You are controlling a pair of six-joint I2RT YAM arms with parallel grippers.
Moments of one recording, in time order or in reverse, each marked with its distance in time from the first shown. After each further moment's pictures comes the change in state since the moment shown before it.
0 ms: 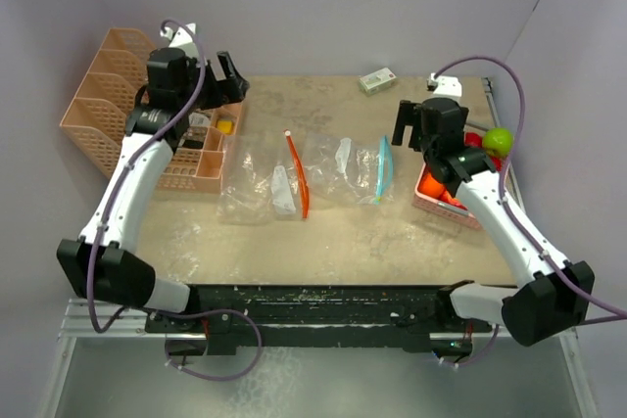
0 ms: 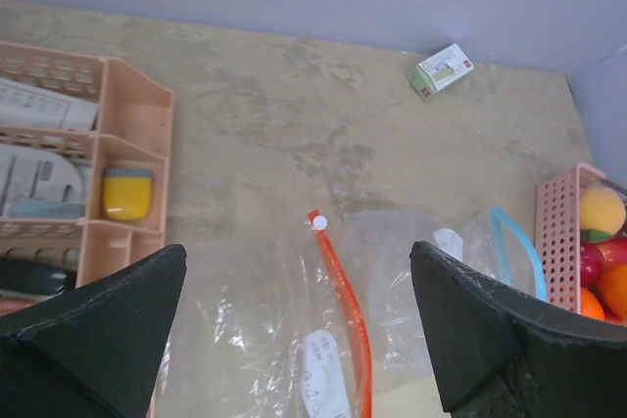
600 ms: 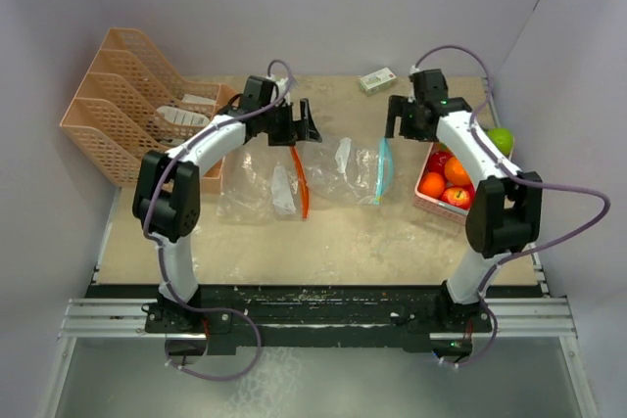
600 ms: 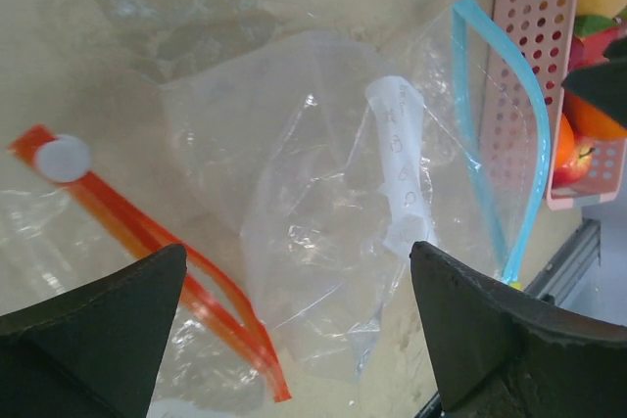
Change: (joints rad) left arm -0.216 0.485 0.015 0.086 0.336 -0.090; right arm -0.191 0.529 0.337 -0.258 -0.402 0.018
